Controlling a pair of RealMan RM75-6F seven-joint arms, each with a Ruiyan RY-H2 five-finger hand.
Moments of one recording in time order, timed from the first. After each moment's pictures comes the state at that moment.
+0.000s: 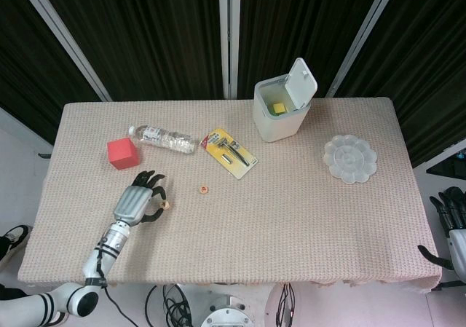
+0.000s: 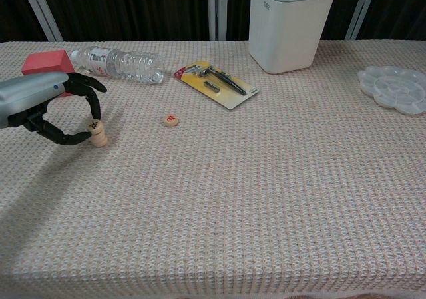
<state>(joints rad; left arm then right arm) -0.53 -1.55 -0.09 -1.46 1.27 1.07 0.15 -0.01 -1.06 0.02 -1.46 -1.54 1.51 0.16</state>
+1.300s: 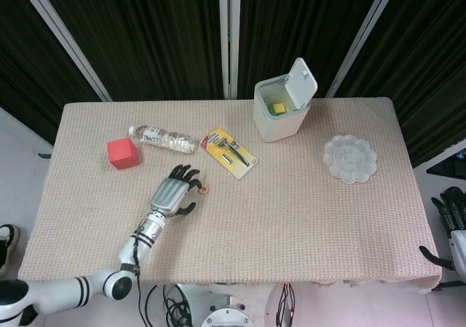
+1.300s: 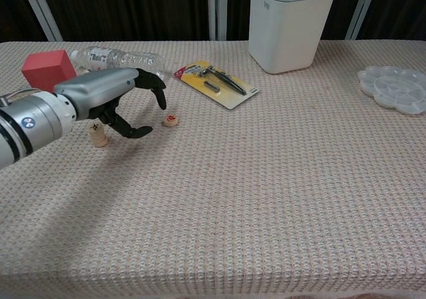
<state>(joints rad) -0.68 -1.73 -0.20 -1.39 1.17 0.97 0.30 -0.01 -1.06 0.02 -1.43 -1.53 1.51 0.18</state>
